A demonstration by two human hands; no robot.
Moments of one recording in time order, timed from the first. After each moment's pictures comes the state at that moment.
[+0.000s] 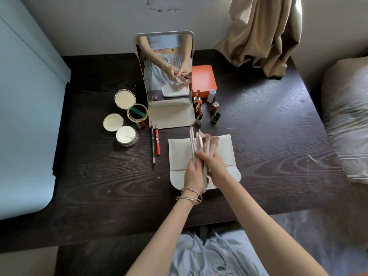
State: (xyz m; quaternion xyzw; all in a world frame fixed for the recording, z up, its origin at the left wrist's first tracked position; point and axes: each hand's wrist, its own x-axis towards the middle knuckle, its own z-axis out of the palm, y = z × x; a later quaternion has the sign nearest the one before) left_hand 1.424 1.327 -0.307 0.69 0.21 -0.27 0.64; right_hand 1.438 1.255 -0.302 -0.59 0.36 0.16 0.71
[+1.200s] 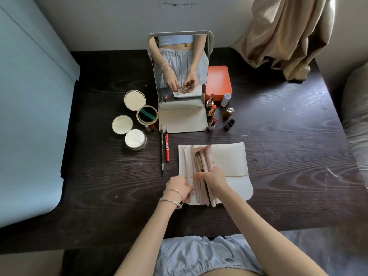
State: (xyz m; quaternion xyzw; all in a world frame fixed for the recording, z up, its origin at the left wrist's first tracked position) left_hand 1.458 1.403 -0.328 0.83 0.11 -0.47 0.28; right_hand 1.450 1.277 -0.336 -0.72 0.36 0.24 0.54
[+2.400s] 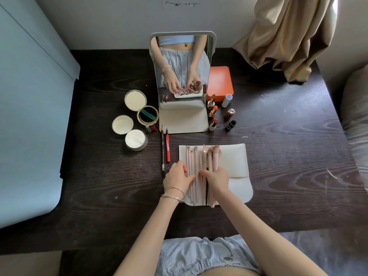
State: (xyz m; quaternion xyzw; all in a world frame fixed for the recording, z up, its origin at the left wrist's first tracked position) left_hand 1.471 1.402 -0.335 0.92 0.06 -0.27 0.28; right_hand 1.449 1.279 -0.340 -0.71 0.42 0.16 0.54
